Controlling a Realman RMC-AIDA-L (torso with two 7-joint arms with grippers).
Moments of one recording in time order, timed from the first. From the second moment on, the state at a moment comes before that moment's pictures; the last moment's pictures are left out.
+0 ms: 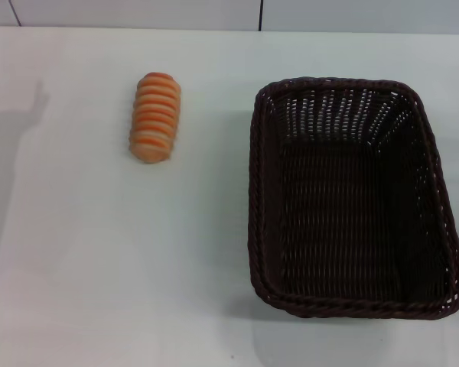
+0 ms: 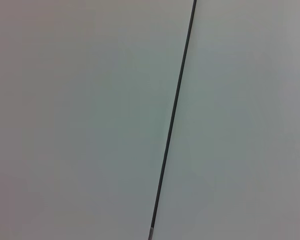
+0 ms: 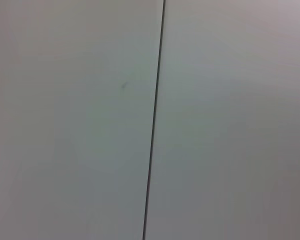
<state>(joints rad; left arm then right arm) -0.33 -2.06 -1.60 -0.37 2.89 1.05 -0.34 0.36 2.08 1.15 0.31 -2.16 -1.38 -0.24</state>
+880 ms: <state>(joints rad) -0.33 -2.06 -1.59 -0.37 2.89 1.04 -0.34 0.26 2.08 1.17 0.65 -2.16 -1.13 -0.45</state>
